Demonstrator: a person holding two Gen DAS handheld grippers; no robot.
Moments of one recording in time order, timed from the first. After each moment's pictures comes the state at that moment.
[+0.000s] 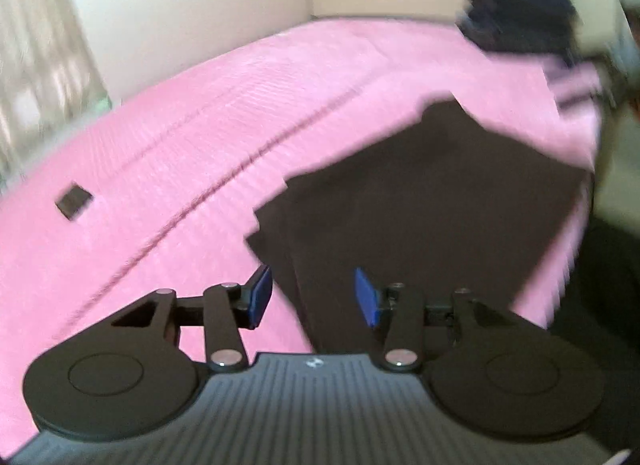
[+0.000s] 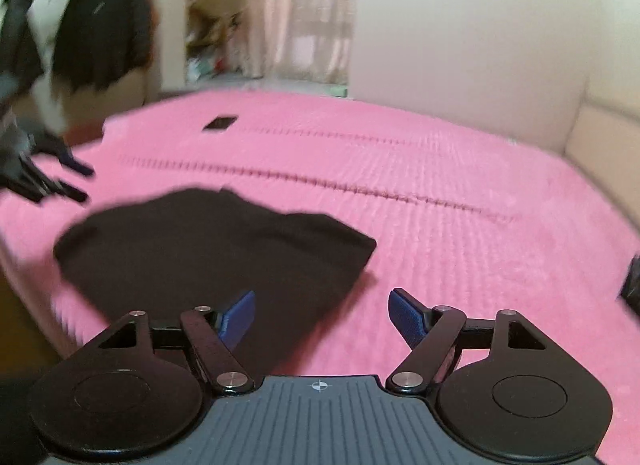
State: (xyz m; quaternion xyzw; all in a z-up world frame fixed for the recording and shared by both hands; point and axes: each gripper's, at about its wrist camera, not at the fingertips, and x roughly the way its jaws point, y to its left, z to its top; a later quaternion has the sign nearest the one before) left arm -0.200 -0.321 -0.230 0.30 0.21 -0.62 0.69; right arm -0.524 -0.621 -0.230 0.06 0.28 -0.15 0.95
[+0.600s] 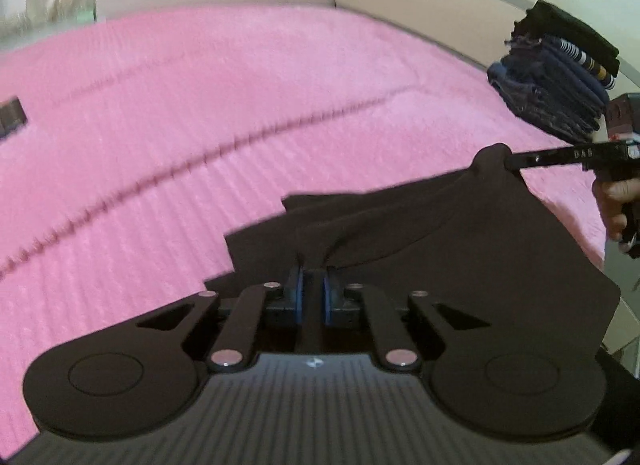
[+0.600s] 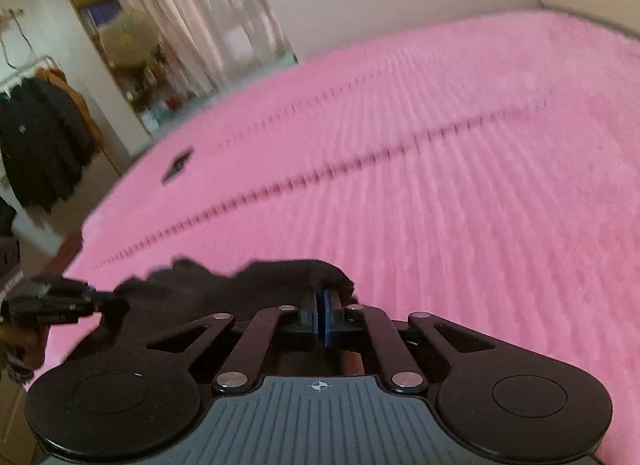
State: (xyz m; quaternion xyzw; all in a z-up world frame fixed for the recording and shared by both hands) left arm -0.139 -0.398 -0.269 0.21 0.32 -0.64 0.67; right arm -0.453 -0.746 -0.244 0.27 0.26 -0.16 0.91
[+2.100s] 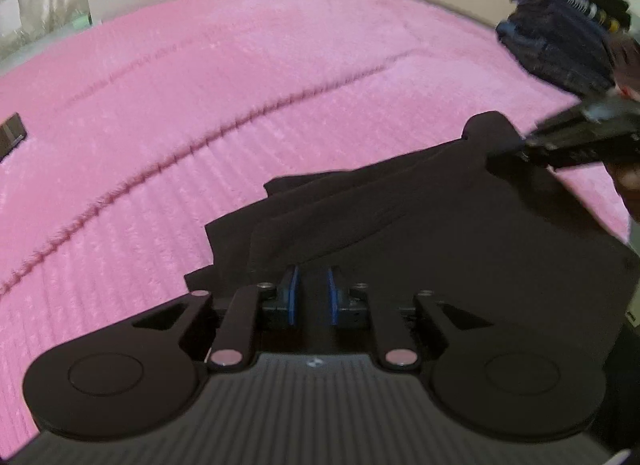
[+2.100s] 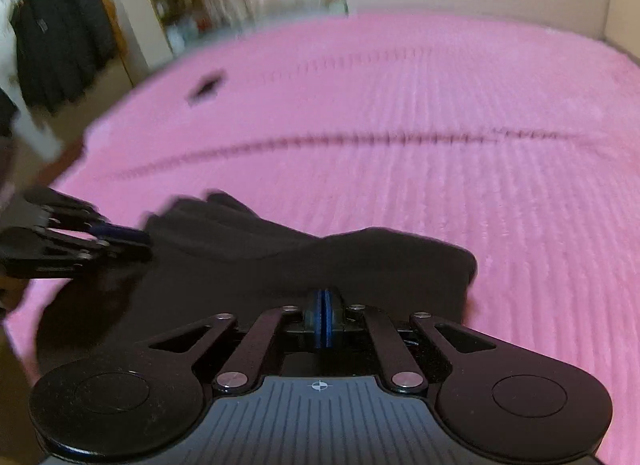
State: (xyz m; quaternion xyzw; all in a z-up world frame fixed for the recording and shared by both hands) left arm -0.165 -0.435 -0.282 0.28 0.33 -0.61 0.66; right arm -0.363 -0.701 -0.264 0.17 0.39 -0.13 0.90
